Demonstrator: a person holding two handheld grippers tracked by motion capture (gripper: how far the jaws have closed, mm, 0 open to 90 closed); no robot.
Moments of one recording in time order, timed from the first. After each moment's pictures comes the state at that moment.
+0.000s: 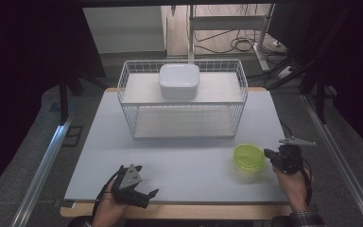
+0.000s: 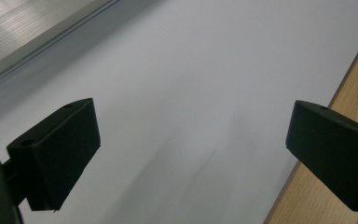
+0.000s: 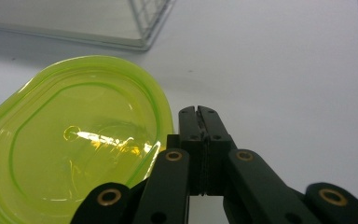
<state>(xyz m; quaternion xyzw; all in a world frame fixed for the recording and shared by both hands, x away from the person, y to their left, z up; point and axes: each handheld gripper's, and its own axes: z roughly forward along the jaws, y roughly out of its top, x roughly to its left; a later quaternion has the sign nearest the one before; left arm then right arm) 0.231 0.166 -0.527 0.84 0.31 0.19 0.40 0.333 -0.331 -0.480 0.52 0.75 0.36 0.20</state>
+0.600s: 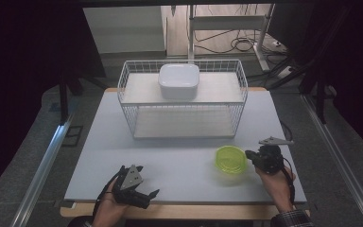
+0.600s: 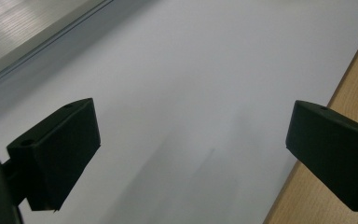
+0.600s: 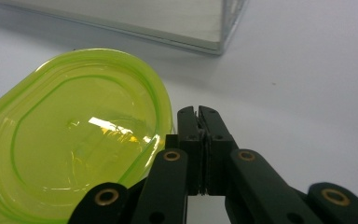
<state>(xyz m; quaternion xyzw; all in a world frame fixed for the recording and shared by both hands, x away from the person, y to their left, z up) 0.231 0.163 -0.528 0.85 0.31 0.19 0.39 0.333 -0.279 -0.485 0.48 0.78 0.37 0.17</state>
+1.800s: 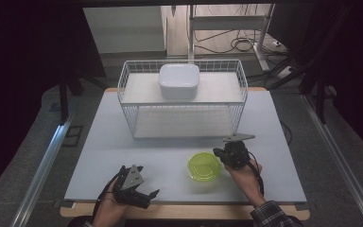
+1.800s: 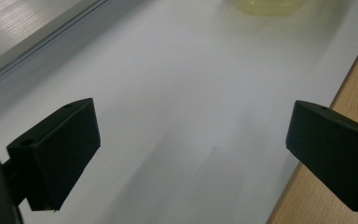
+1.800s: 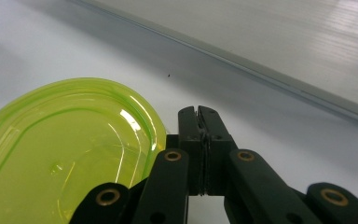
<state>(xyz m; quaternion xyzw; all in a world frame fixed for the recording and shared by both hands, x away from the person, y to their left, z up) 0.231 0.163 -0.529 0.85 0.30 0.19 0.39 0.347 -0.189 -0.490 0.40 0.82 0.38 0.14</state>
